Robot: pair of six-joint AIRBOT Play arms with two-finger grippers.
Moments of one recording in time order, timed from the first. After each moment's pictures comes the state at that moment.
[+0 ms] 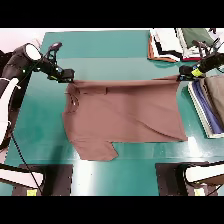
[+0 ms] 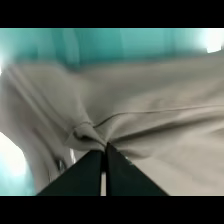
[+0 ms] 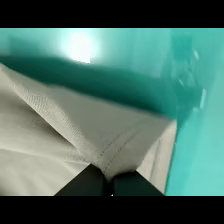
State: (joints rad) left arm -0.09 -1.58 1.57 1.23 -1.21 -1.48; right arm -0.19 -1.58 1.63 -1.28 1.43 1.40
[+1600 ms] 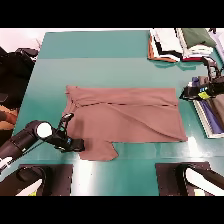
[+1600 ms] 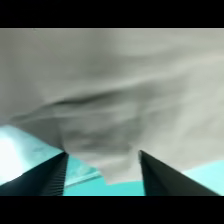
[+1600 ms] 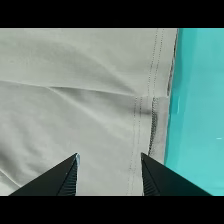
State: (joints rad) left arm -0.47 -0.89 0.44 1.11 -1.09 -1.82; right arm -0.18 -1.10 1.12 -1.35 1.29 1.42
